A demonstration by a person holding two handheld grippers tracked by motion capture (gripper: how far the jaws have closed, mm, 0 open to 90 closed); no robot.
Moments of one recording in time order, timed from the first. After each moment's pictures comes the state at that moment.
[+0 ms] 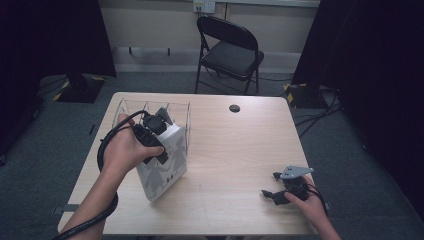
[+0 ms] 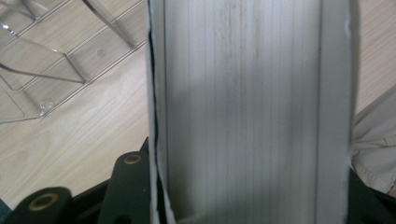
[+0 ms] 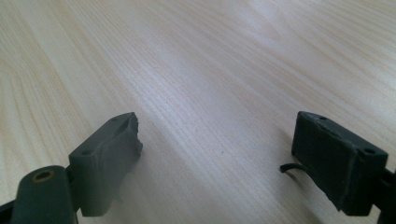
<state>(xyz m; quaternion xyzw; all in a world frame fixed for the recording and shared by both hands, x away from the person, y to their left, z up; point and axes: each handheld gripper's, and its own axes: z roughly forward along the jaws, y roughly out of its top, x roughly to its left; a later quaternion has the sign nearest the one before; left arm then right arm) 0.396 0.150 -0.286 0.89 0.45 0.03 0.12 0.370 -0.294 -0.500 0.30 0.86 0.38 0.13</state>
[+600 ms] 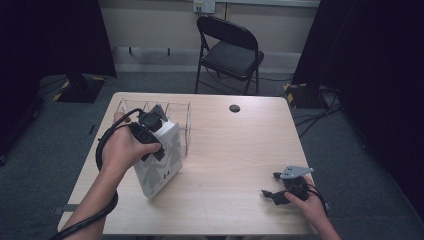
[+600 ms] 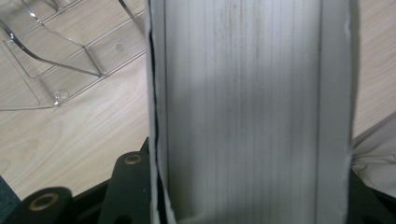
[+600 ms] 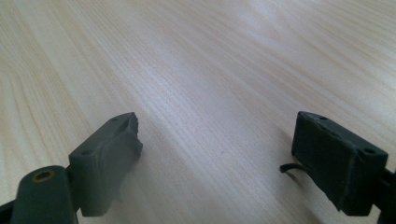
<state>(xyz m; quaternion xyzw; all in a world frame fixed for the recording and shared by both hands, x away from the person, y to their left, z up) 0.404 0.158 -0.288 0.87 0.47 0.04 0.12 0.370 -0.294 -0.500 0.31 0.86 0.38 0.13</state>
